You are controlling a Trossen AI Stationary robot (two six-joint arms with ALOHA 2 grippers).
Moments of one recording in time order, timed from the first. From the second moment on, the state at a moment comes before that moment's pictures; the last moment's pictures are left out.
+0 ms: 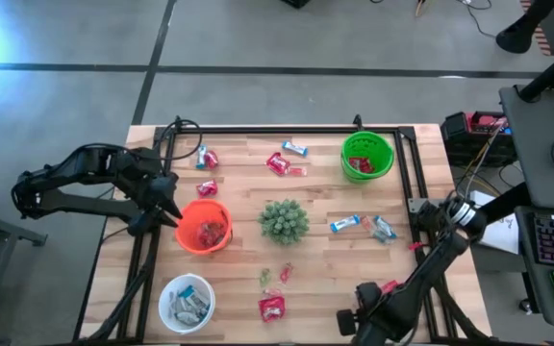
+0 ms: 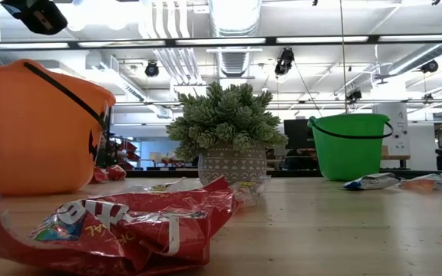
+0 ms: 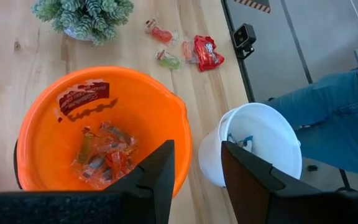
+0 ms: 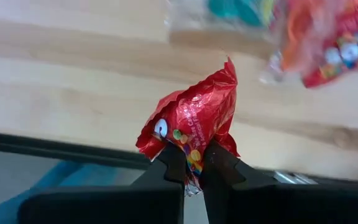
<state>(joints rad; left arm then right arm) 0.12 0.72 1.05 -1.23 0.49 -0.02 0.87 1.91 1.45 -0.96 -0.08 2.31</state>
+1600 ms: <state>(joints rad) 0.12 0.76 1.05 -1.16 -0.15 -0.21 0.07 1.23 1.46 -1.57 0.66 1.42</state>
